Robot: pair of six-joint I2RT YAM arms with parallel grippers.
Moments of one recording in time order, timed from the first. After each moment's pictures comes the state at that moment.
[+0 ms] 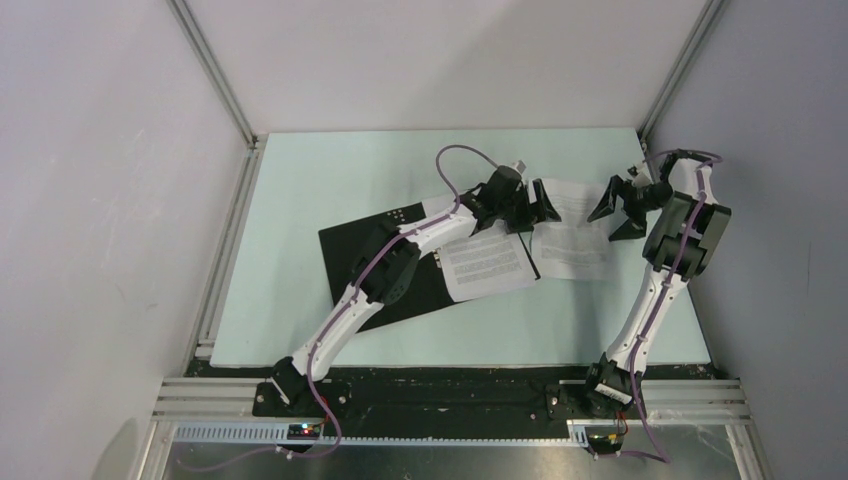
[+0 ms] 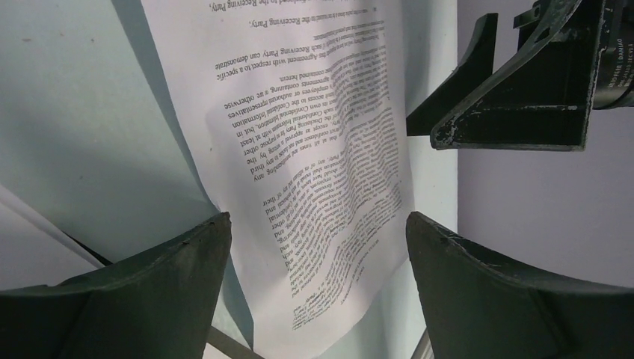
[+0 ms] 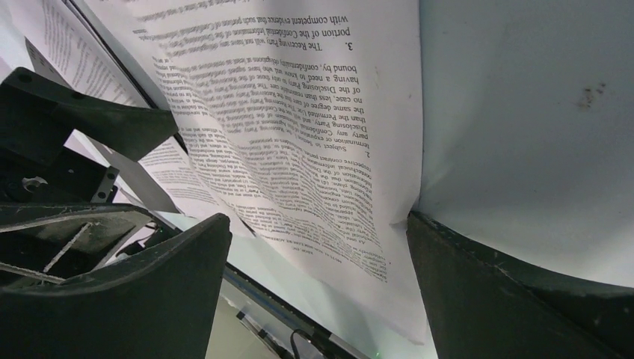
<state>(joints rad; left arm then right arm) -0.81 2.66 2.27 -0.15 0.30 -0.96 -0.43 2.42 2.06 -1.29 -0.63 -0.15</state>
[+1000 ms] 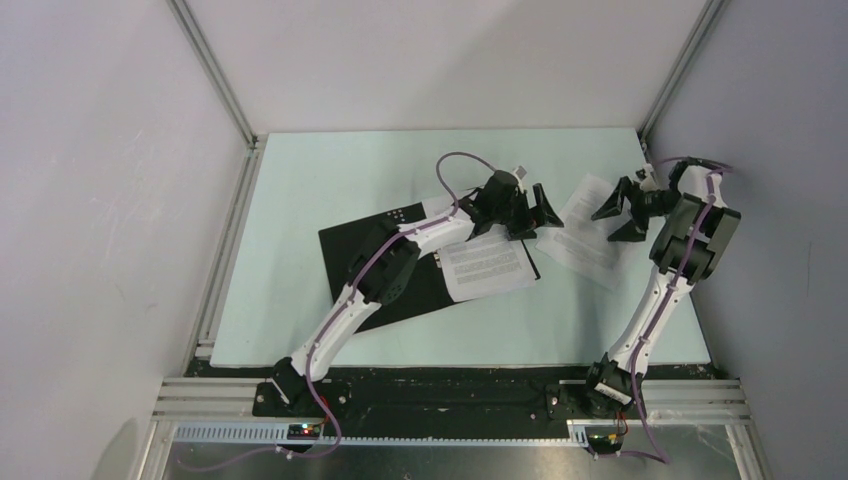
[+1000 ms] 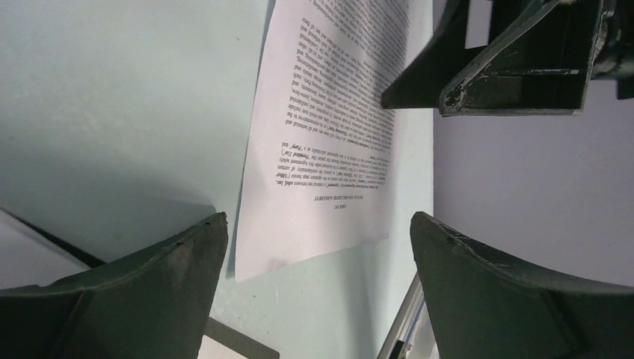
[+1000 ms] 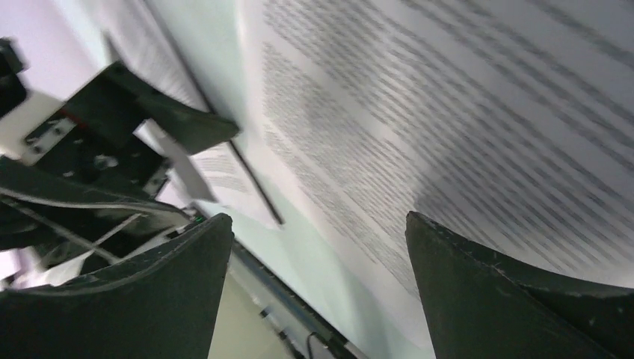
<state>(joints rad) -0.81 2.62 2.14 -0.02 0.40 -1.01 -0.48 2.42 2.01 -1.30 -0.85 -0.20</state>
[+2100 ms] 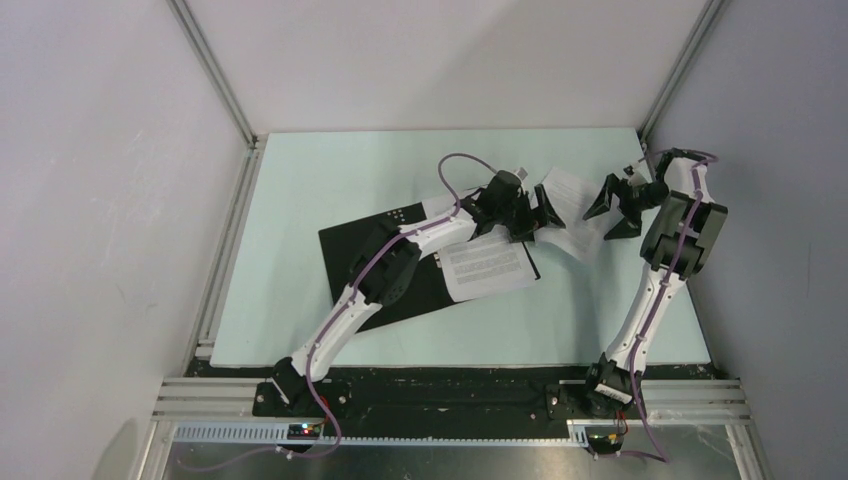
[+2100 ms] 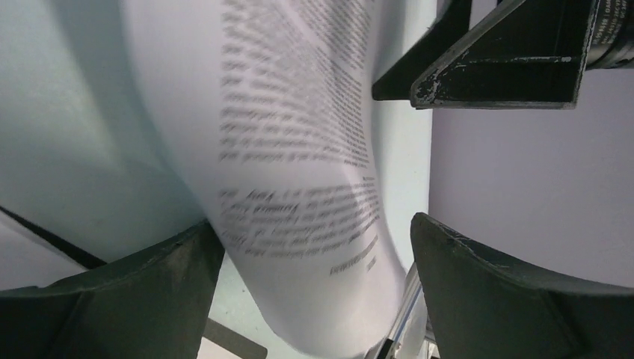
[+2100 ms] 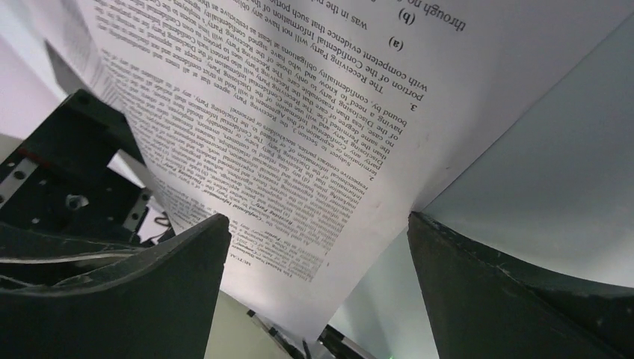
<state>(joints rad) -0.82 2.62 2.17 -0.09 0.38 -1.04 -0.42 2.42 2.06 -1.28 -0.63 -0.11</state>
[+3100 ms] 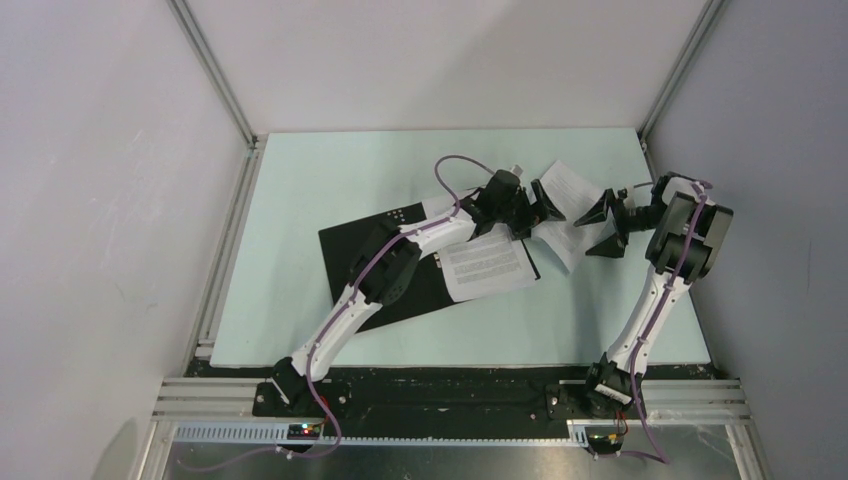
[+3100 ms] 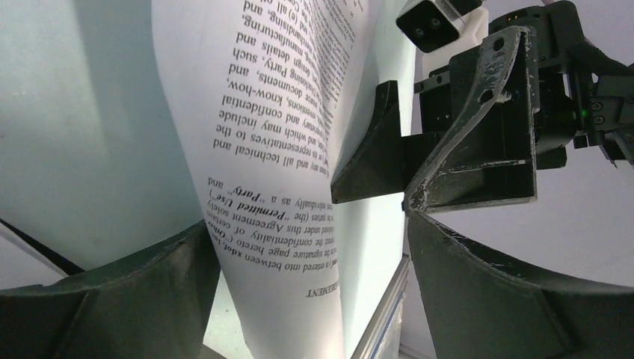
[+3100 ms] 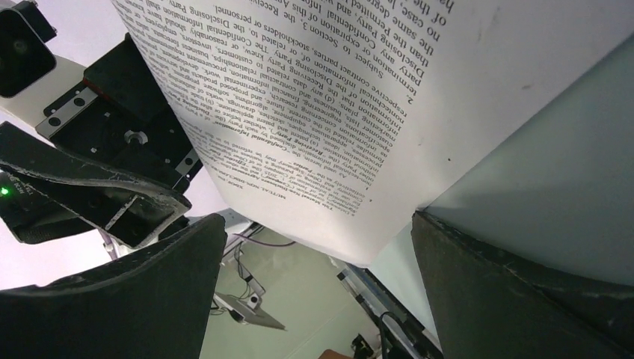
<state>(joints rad) -0.82 2.63 2.17 -0.02 0.35 -1.14 -0.44 2.38 1.79 -1.28 -0.92 -0.09</state>
